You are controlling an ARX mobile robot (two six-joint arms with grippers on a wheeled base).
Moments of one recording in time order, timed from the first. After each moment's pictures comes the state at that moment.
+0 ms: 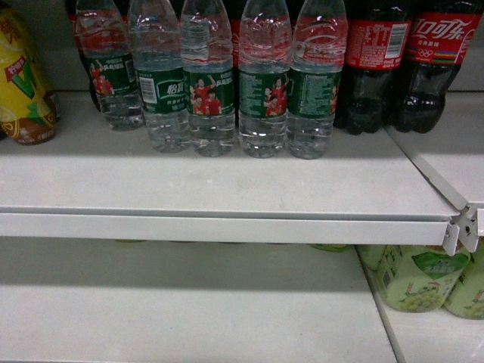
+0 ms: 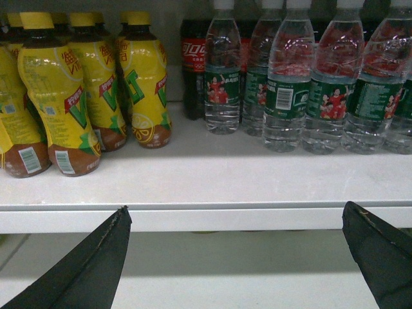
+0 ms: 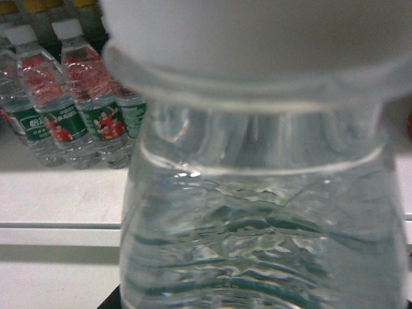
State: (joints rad) left arm 0.00 0.01 0.01 0.00 0.00 0.00; right arm 0.10 0.50 0.29 0.10 -0.01 0.12
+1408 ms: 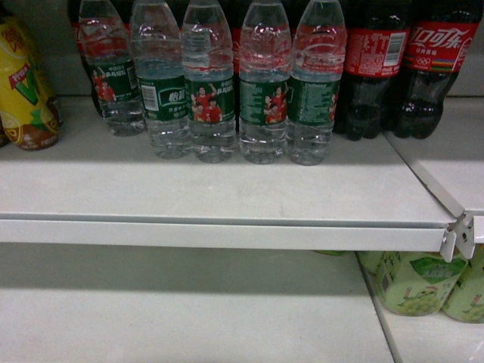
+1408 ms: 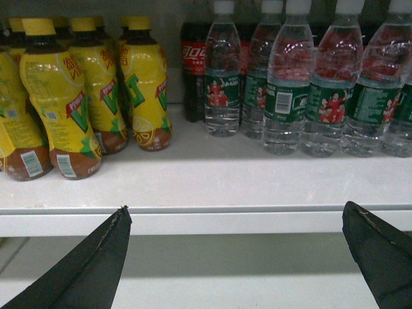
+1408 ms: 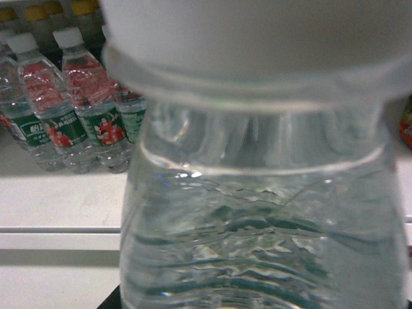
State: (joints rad) left arm 0.00 0.01 0.01 -0.01 0.00 0.00; right arm 0.12 0.48 0.29 0.08 0.03 0.12
